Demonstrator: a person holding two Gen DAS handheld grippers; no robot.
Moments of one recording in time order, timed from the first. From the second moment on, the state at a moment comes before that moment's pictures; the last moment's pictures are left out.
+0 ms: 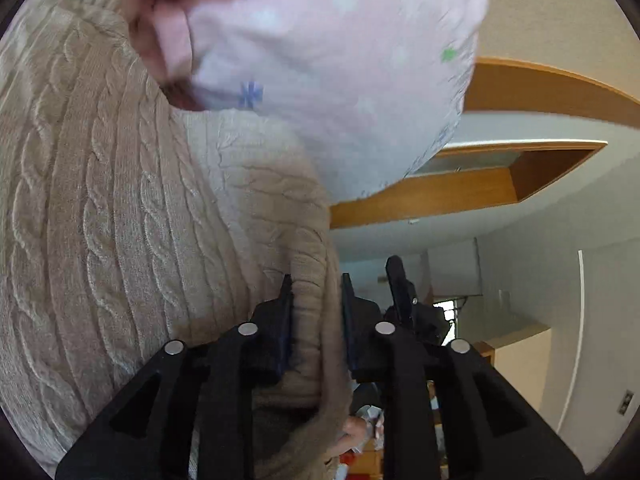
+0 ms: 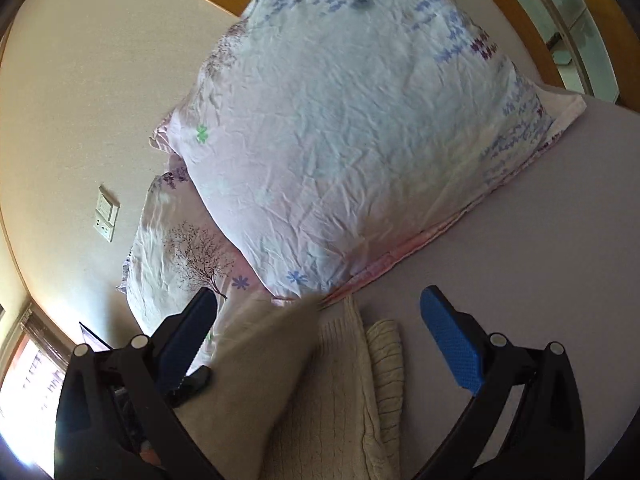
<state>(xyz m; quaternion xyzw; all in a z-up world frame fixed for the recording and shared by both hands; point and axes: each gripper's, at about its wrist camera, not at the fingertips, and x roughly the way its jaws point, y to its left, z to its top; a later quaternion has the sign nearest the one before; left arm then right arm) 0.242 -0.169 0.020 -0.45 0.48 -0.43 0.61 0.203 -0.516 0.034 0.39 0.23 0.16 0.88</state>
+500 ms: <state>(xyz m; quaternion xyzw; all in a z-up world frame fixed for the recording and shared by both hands) 0.212 -0.068 0.024 -0.24 0.48 -0.24 0.81 0.245 -0.464 -0.017 0.34 0.44 0.20 0.81</state>
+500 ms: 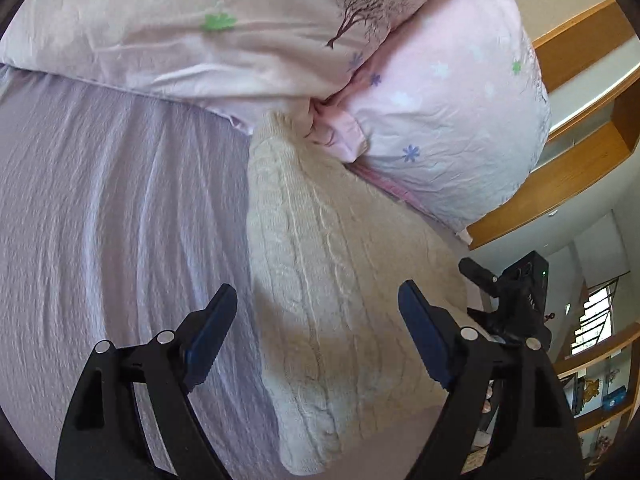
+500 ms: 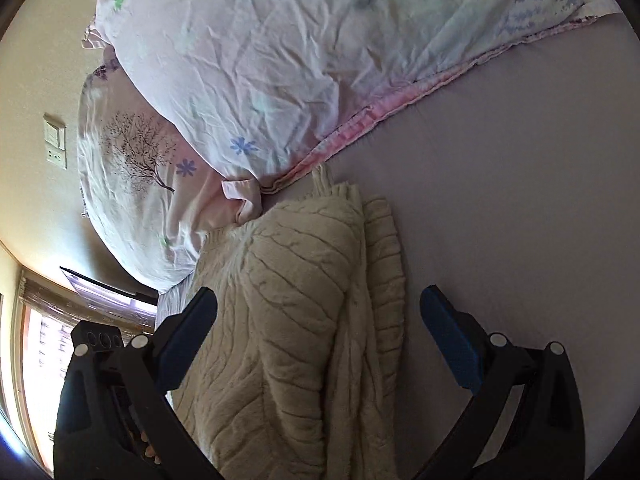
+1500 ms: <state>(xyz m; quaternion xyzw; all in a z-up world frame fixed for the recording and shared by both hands) 0.138 -0.052 0.069 -0.09 0.35 -0.22 0.91 0.217 -0.358 0.007 0.19 0.40 0.31 0.84</state>
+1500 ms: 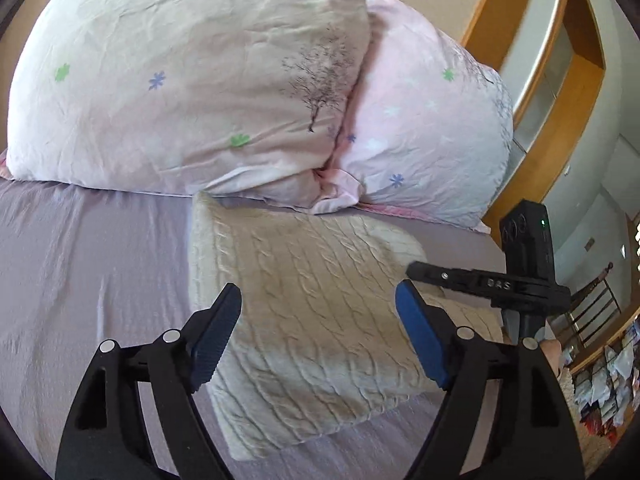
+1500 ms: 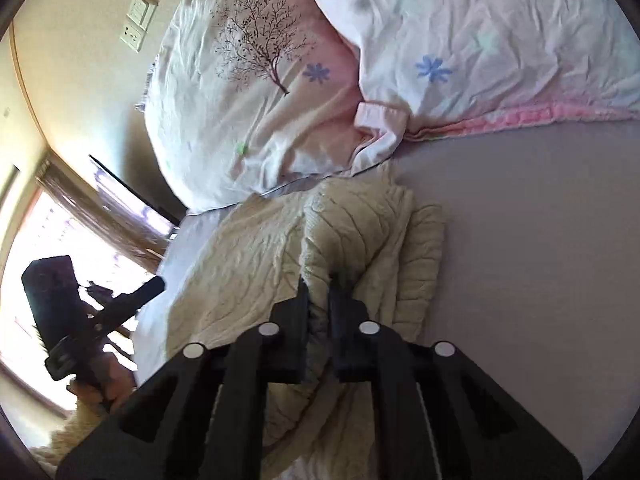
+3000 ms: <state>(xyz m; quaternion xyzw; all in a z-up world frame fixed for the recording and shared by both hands) 0.065 -0.066 -0.009 0.04 0.43 -0.05 0.90 0.080 -0.315 -0.027 -0.04 0.44 0.10 0.89</state>
